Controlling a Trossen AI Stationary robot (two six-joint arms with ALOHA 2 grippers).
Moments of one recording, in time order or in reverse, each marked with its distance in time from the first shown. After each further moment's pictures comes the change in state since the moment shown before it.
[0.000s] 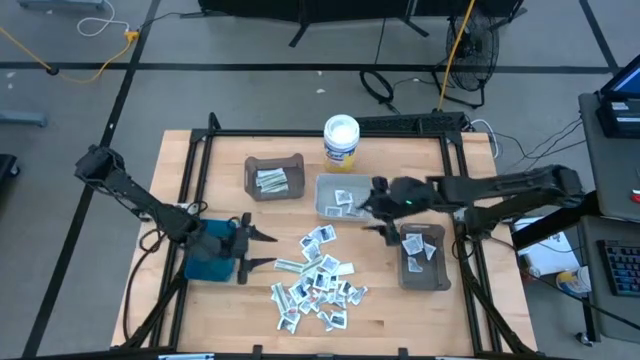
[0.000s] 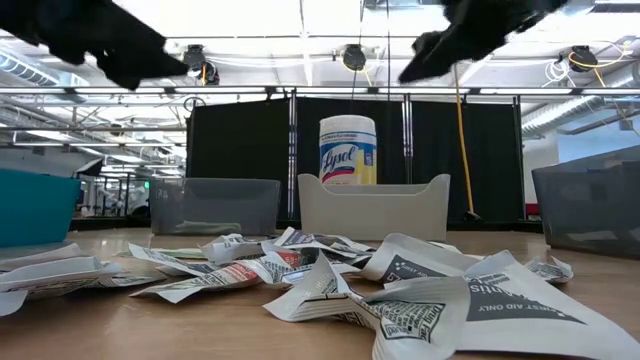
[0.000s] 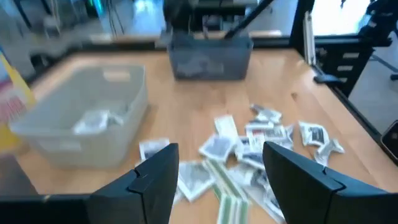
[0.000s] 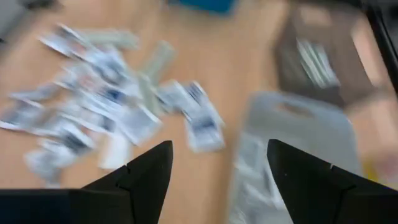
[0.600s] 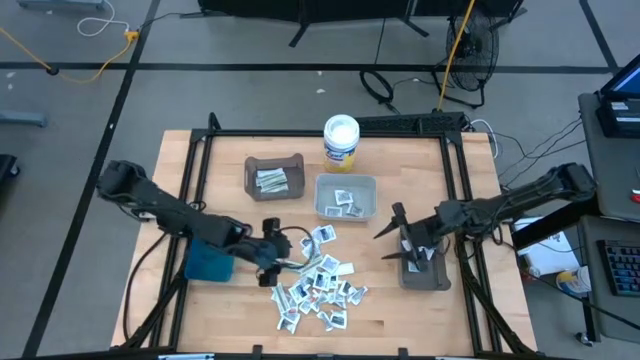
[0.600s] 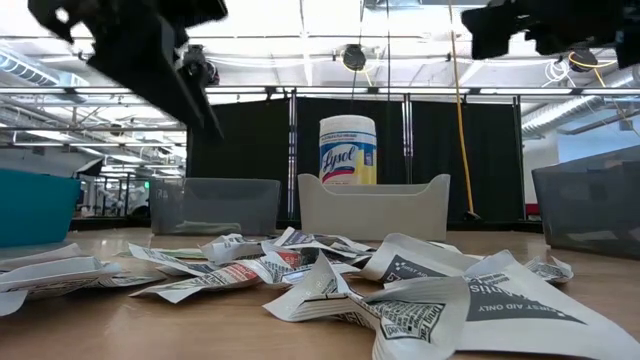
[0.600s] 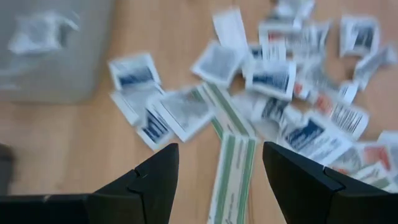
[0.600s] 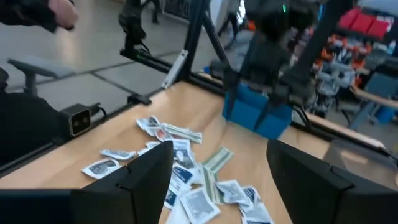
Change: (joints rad) left arm 0.184 0.401 0.467 -0.630 0.294 -0.071; right arm 0.224 -0.287 -0.529 0.760 -0.037 -0.075
